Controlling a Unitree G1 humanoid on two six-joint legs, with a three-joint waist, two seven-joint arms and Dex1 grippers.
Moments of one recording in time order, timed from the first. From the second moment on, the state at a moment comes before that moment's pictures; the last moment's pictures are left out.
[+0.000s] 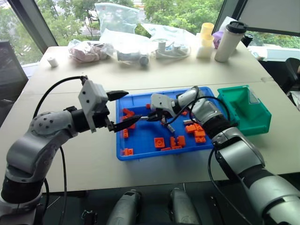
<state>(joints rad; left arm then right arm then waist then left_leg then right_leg) -0.35 0.74 0.10 -0.56 -0.65 0.63 -0.73 -1.01 -0.41 0.36 0.63 -0.06 0.06 1.21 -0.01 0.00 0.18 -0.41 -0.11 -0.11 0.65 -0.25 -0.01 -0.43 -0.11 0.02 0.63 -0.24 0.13</state>
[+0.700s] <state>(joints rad) -0.48 0.65 -0.02 -0.38 -0.58 0.54 -0.85 -0.44 -1.09 -0.19 0.10 0.05 0.44 1.08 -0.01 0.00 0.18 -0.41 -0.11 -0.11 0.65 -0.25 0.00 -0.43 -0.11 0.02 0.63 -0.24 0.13</state>
